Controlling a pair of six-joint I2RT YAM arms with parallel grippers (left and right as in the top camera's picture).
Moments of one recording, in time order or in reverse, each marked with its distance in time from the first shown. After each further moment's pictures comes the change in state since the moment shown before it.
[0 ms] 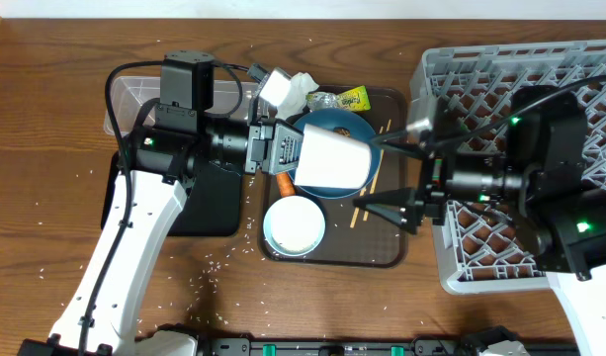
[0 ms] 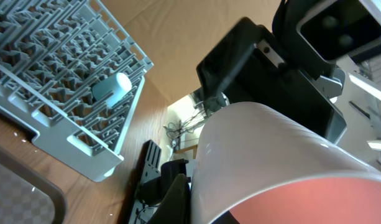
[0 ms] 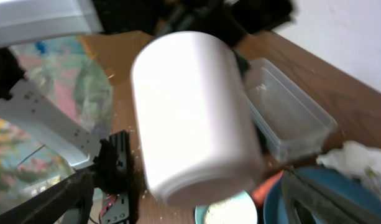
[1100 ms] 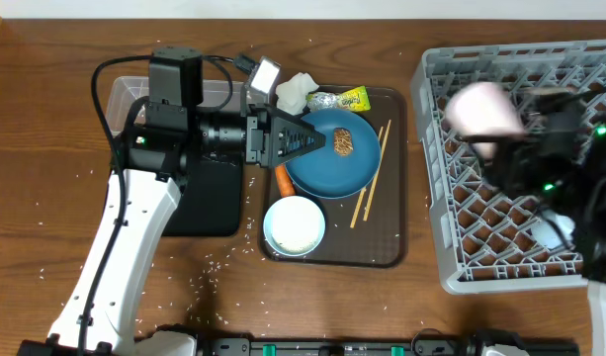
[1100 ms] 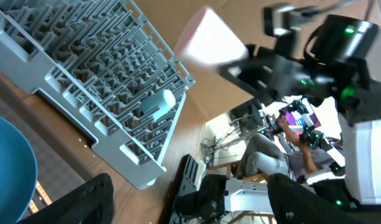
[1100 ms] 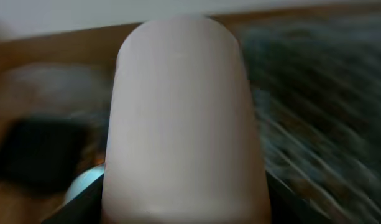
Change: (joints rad) left arm 0.038 0.002 0.000 0.047 -0.165 -0.007; right arm -0.443 -0.070 0.001 -0.272 0.722 0.351
